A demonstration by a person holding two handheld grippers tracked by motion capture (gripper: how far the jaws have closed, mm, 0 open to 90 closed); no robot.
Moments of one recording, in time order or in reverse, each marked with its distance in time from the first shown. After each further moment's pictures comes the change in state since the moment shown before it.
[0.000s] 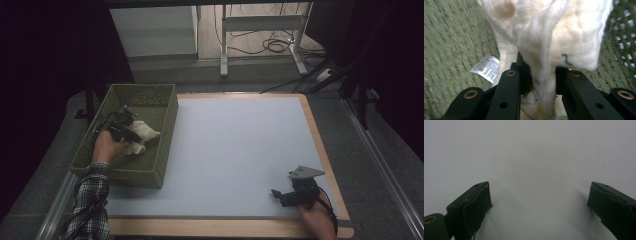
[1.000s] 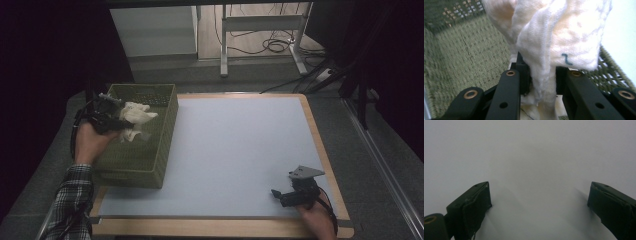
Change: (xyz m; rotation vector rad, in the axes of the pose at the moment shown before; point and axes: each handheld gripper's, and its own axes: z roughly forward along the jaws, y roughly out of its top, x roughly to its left) left arm -0.022 -0.006 -0.097 -0.270 -0.022 0.090; right arm 0.000 0.000 0.000 0.001 -0.001 0.000
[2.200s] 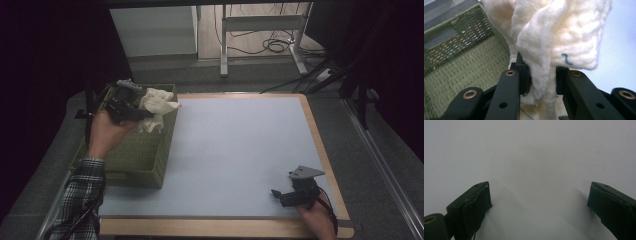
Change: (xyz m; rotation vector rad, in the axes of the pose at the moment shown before) left arm -0.071 0.055 -0.020 -0.073 -0.059 0.149; right arm 0.000 0.000 0.000 -0.001 0.000 0.000
